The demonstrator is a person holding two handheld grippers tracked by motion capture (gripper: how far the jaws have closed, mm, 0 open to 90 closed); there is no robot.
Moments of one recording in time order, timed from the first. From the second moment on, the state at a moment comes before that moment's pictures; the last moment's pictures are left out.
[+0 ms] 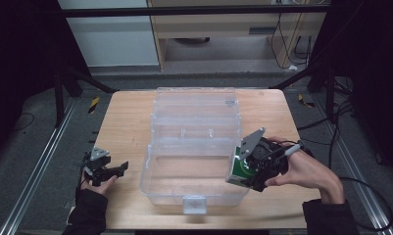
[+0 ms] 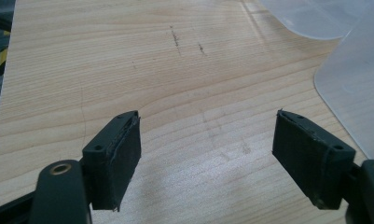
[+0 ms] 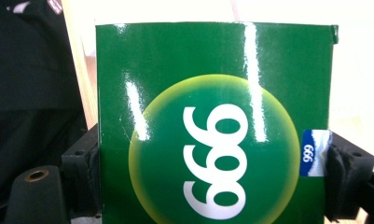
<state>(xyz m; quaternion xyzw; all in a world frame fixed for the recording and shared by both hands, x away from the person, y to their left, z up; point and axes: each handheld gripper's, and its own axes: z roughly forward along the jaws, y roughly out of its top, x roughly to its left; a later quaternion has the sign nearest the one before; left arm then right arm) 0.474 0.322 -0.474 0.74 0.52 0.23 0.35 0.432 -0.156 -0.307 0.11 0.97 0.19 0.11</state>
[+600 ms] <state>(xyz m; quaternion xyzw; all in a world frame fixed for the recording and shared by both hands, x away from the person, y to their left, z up) 0.474 0.322 -0.474 0.74 0.52 0.23 0.35 0.448 -0.133 -0.318 0.11 0.96 0.21 0.12</state>
